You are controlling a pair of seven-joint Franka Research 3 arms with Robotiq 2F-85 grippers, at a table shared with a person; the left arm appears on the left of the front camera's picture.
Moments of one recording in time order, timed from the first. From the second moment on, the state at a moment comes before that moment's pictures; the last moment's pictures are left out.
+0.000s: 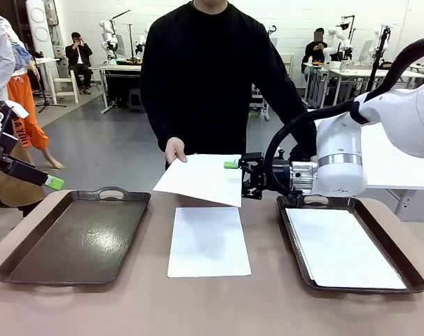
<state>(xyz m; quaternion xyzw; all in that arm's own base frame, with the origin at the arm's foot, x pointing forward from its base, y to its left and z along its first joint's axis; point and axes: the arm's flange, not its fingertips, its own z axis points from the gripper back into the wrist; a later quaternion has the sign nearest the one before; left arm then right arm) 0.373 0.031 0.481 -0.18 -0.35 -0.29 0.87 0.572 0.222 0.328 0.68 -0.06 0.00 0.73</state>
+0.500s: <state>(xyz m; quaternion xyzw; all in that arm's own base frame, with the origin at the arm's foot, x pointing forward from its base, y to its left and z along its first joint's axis) 0.373 0.031 0.481 -0.18 -0.35 -0.29 0.87 0.575 0.219 0.325 0.68 -0.06 -0.01 0.73</state>
